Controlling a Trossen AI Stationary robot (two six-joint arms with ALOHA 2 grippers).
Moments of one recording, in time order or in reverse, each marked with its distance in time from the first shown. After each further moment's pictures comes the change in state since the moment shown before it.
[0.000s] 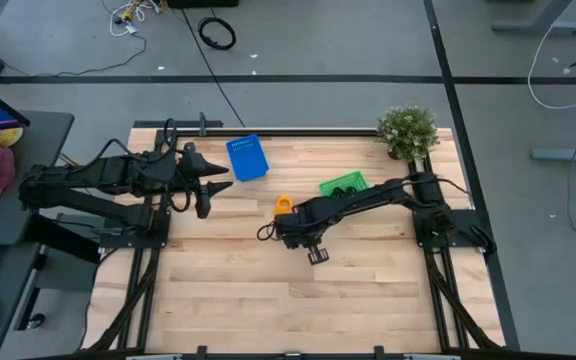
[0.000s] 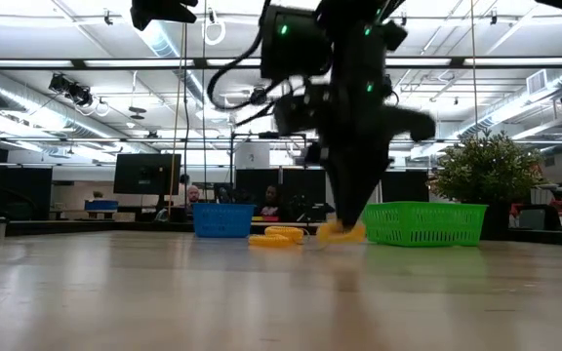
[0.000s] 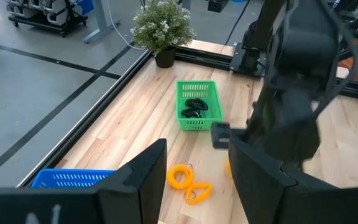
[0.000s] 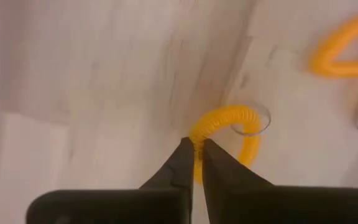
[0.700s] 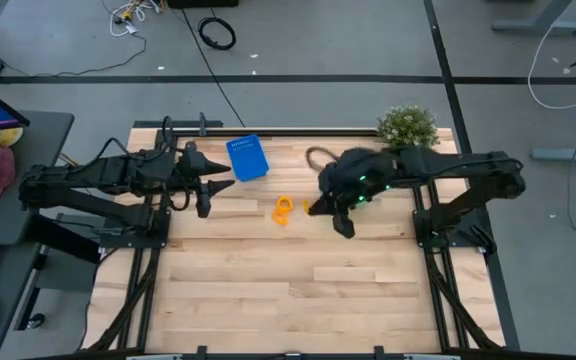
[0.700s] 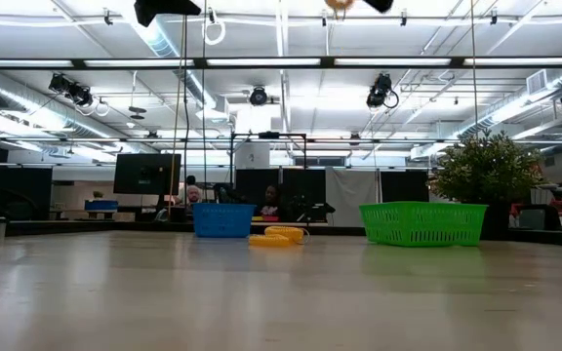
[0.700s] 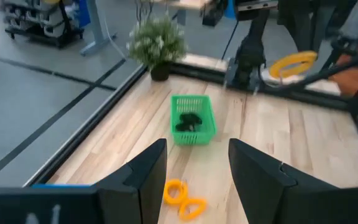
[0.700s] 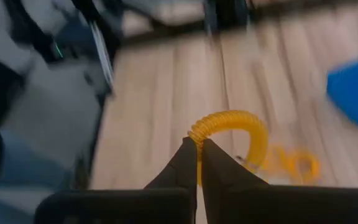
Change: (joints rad) left arm 0.000 0.000 0.000 0.065 0.012 0.009; right arm -0.044 -0.626 0.001 0.176 -0.159 0.442
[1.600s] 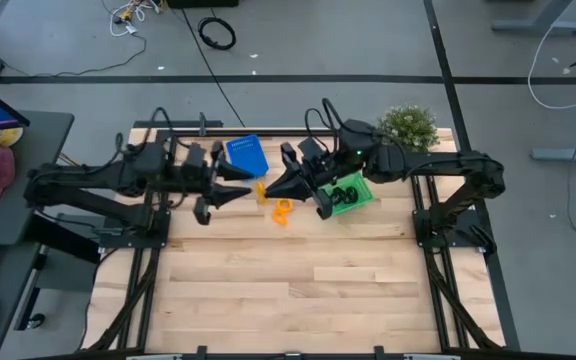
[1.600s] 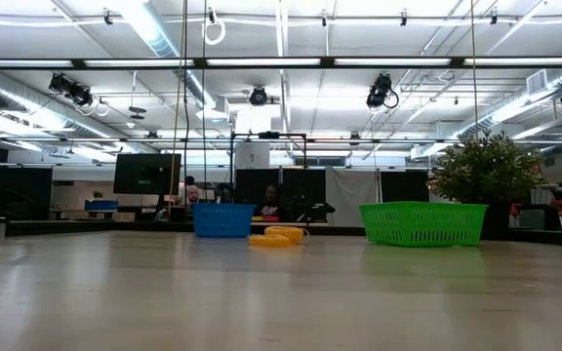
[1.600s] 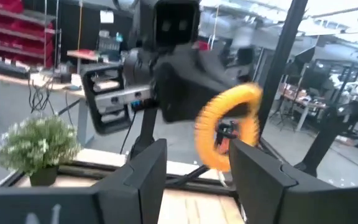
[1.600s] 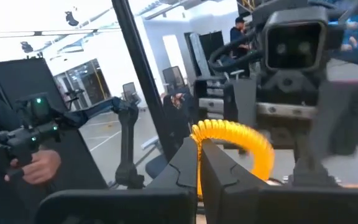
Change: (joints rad) left arm 0.000 0.117 0.000 0.577 0.348 -0.038; right arm -0.106 0.150 -0.001 0.923 -0.350 0.105
